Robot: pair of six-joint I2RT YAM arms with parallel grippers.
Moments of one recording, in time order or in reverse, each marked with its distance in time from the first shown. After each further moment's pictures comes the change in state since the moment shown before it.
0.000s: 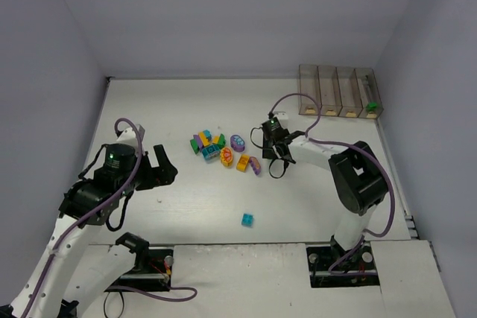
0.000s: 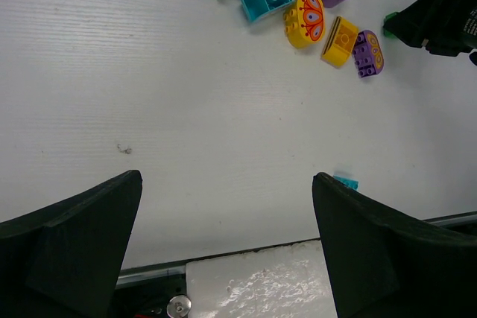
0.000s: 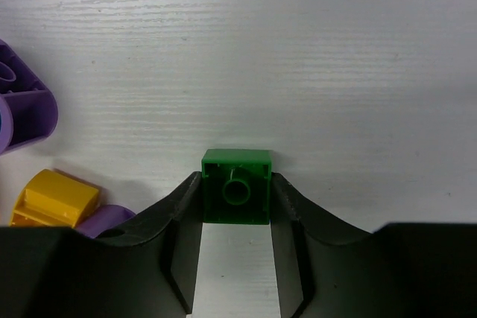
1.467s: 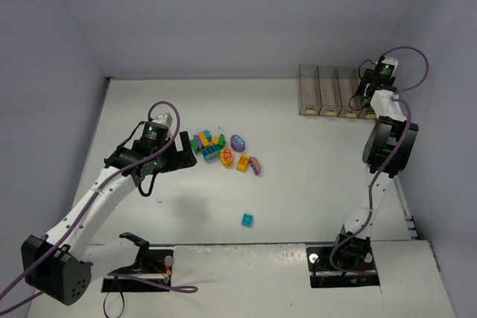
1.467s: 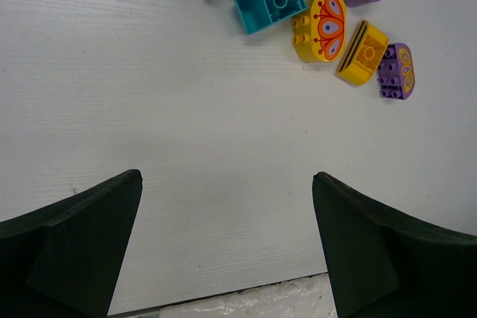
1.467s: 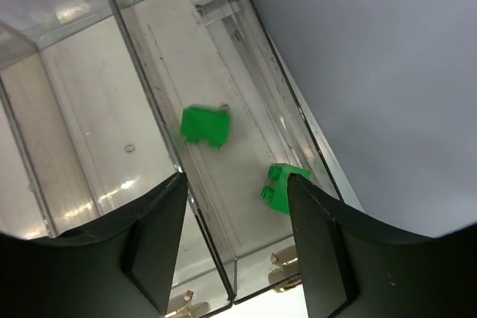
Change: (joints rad) left arm 0.000 0.364 -0.039 0.248 0.047 -0.037; right arm -0.842 0.503 0.861 0.016 -0.131 -0.407
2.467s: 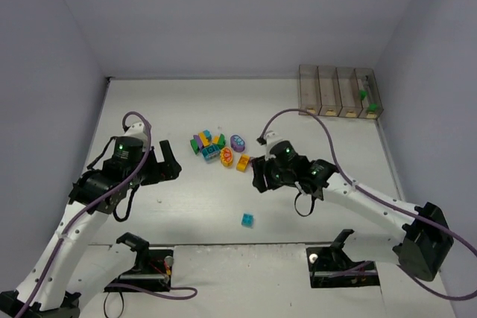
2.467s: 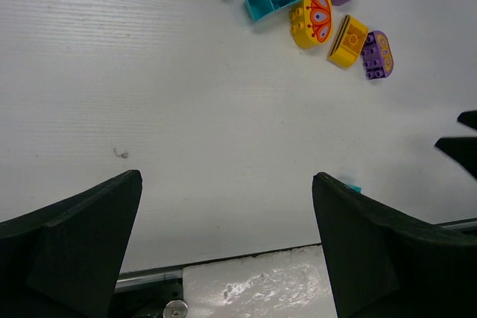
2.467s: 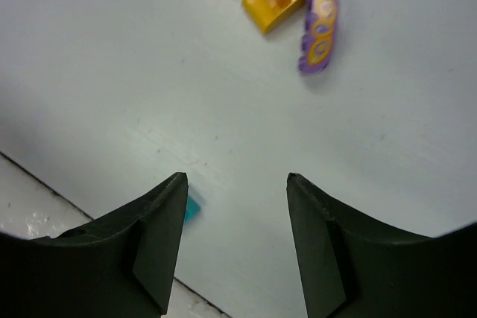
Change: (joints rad) left arm 0.000 -0.292 0.047 -0.214 -0.047 0.029; right arm 1.019 -1.105 -1.062 -0.201 -0.175 0.235
